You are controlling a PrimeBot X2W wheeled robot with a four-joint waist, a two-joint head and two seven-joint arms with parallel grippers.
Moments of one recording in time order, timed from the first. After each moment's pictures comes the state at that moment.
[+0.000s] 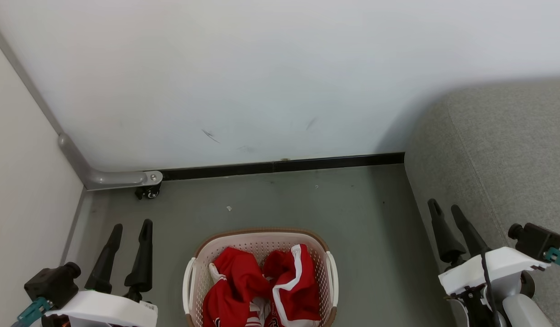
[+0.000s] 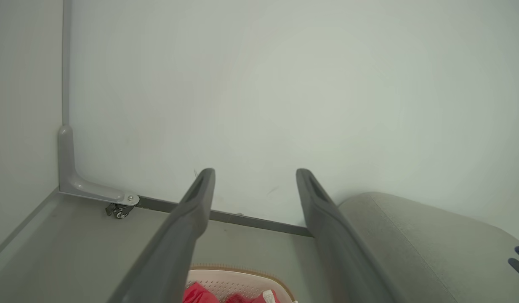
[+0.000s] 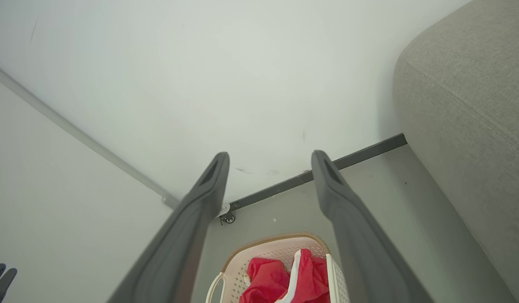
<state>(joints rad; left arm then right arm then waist) -0.06 0.08 -0.04 0.13 -0.65 -0.12 -0.16 -0.14 -0.07 0.05 0.26 0.65 0.12 -0.15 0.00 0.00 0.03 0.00</state>
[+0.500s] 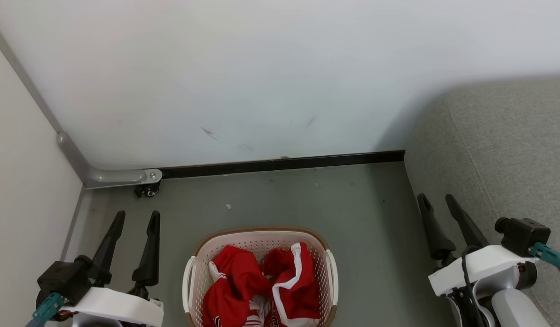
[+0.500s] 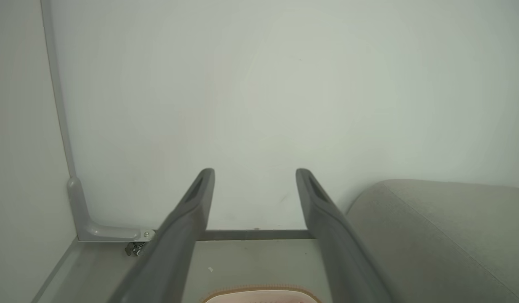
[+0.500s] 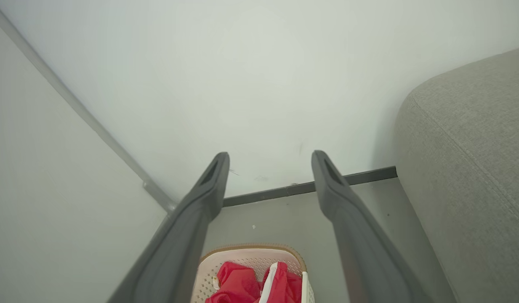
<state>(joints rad) -0.07 0.07 -0.04 0.11 -0.42 -0.13 -0.22 -0.15 -0.07 0.08 0.23 0.43 0.12 -0.21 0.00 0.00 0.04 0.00</state>
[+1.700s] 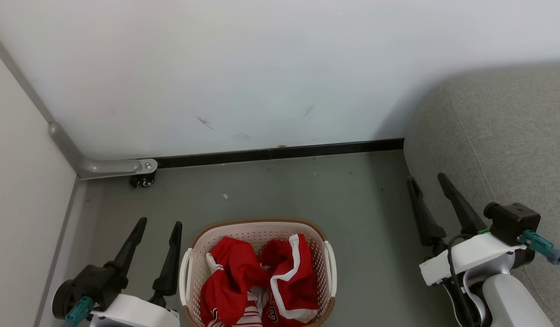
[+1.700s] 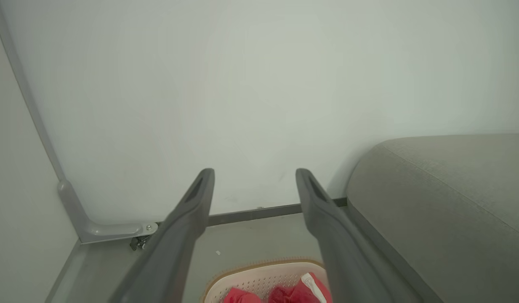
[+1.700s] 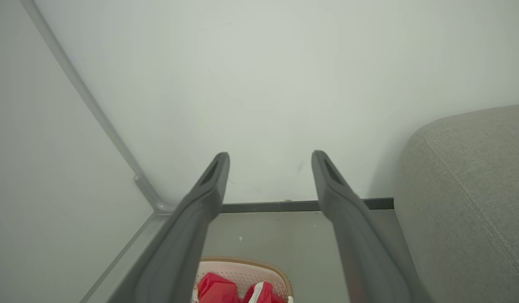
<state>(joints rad) -0.08 0.06 -0.08 0.14 -0.28 -0.13 -0.25 -0.19 -0.07 0.10 0.20 0.29 0.12 -0.25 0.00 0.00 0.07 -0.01</state>
